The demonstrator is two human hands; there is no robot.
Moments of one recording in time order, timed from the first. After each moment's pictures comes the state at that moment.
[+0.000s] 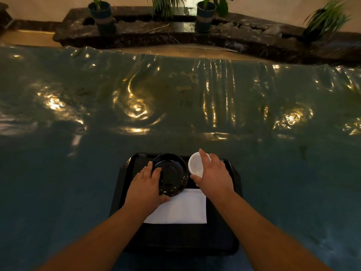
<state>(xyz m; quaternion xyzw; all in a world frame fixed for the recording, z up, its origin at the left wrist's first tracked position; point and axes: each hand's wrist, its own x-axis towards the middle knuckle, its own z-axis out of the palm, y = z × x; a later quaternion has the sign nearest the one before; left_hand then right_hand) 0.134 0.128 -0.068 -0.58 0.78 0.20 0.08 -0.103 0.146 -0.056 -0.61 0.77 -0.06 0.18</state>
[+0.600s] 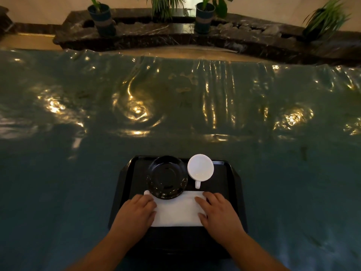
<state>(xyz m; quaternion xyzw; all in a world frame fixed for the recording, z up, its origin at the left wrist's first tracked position) 0.185 0.175 -0.085 -0.44 0.89 0.12 0.03 -0.110 0.245 -0.085 -0.75 0.65 0.00 0.14</state>
